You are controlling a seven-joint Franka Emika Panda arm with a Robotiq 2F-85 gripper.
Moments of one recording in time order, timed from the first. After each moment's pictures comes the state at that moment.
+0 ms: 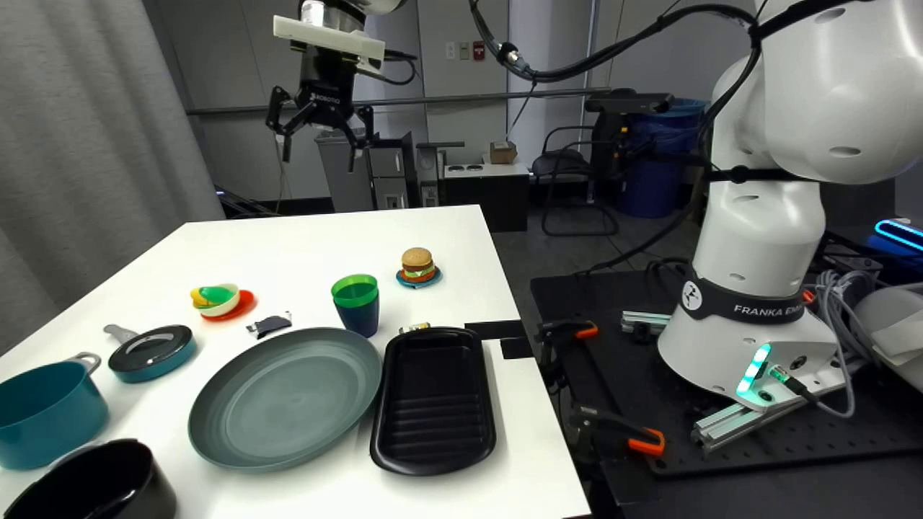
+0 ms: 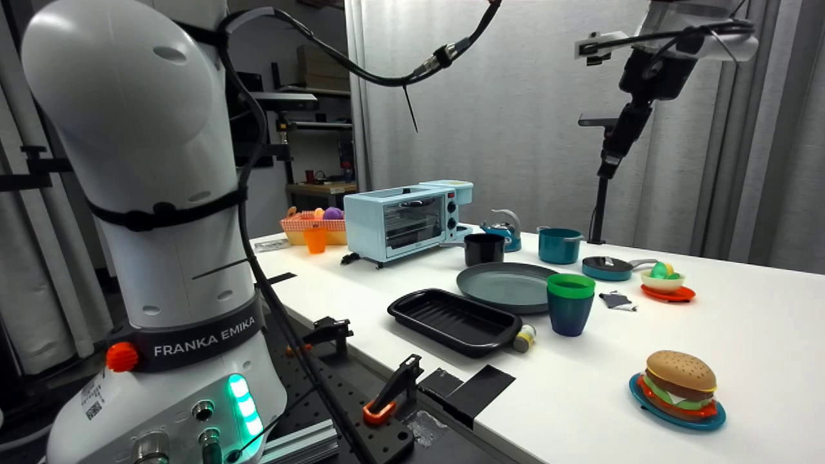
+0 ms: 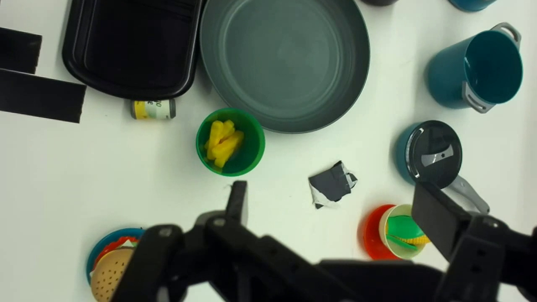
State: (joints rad) arm -0.28 0.16 -0.27 -1.96 0.53 2.04 0.57
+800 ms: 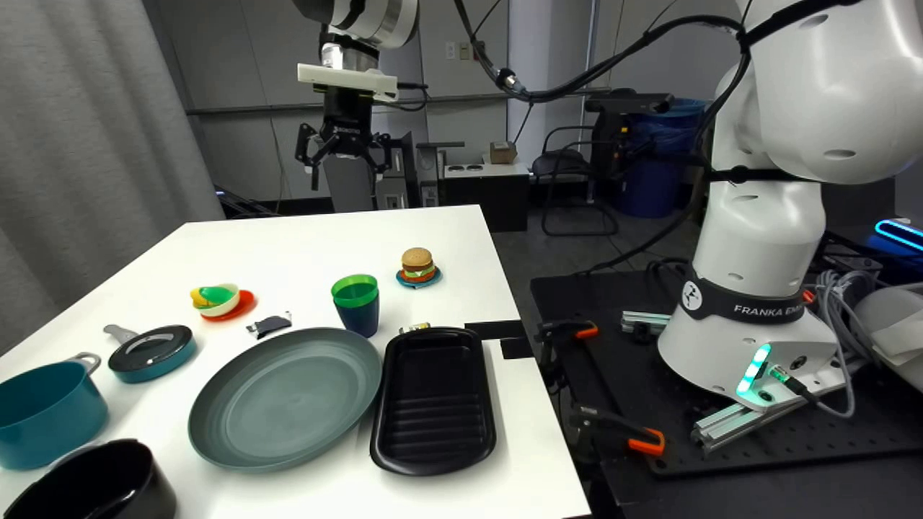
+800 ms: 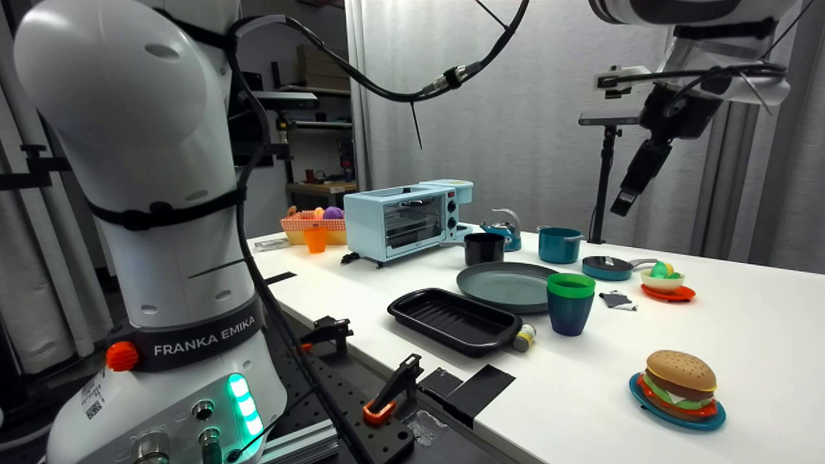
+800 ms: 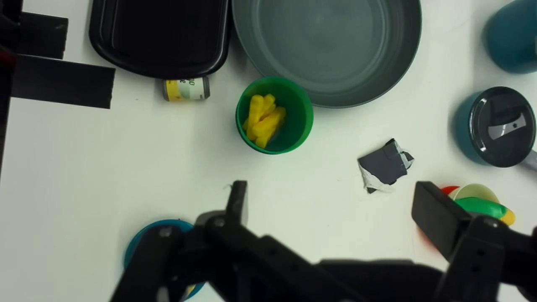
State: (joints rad) arm -0.31 0.26 -0.30 -1.95 0.53 2.04 0.55
